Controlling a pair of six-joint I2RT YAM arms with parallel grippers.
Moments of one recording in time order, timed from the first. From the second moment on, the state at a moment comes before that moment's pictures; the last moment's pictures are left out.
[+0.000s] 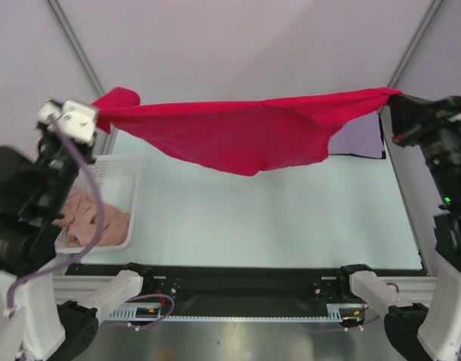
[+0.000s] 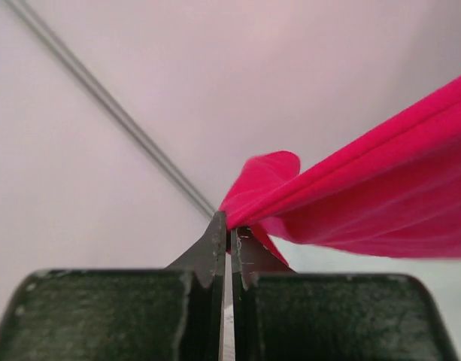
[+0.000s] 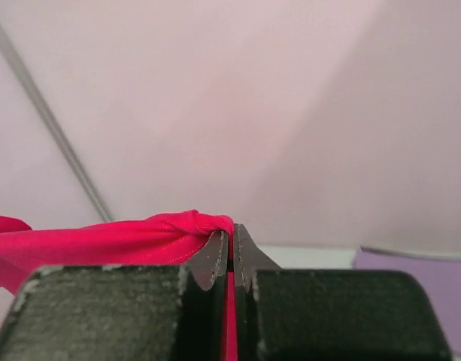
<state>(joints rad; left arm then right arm) -0.28 0.99 1.87 -0.83 -0.10 0.54 0.10 0.99 1.92 -0.69 -0.10 0.28</state>
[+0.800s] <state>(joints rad) -0.17 1.90 2.43 -0.78 -0.29 0.70 0.08 2.00 2.57 -0.58 -0.17 0.37</state>
